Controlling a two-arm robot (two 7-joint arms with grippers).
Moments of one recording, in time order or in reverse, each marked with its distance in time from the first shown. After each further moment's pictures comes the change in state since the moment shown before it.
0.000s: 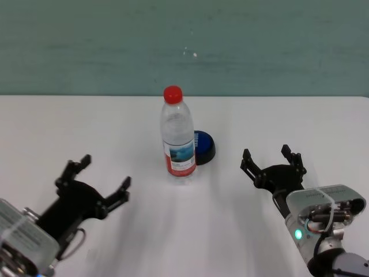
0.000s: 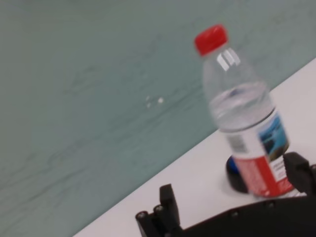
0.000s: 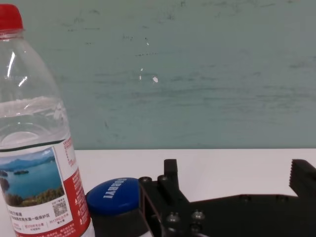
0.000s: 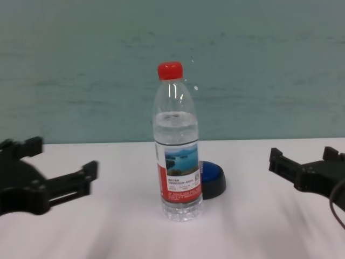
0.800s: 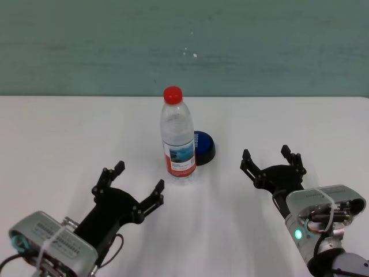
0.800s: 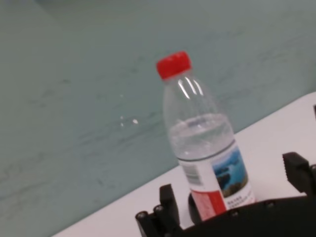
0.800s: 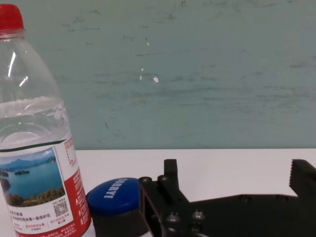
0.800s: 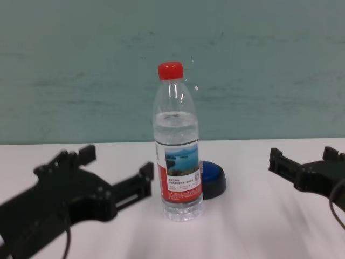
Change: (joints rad) left arm -0.021 -0.145 0.080 0.059 0.040 -0.062 0.019; right arm 0.000 0.000 0.000 0.000 0.000 0.000 0.000
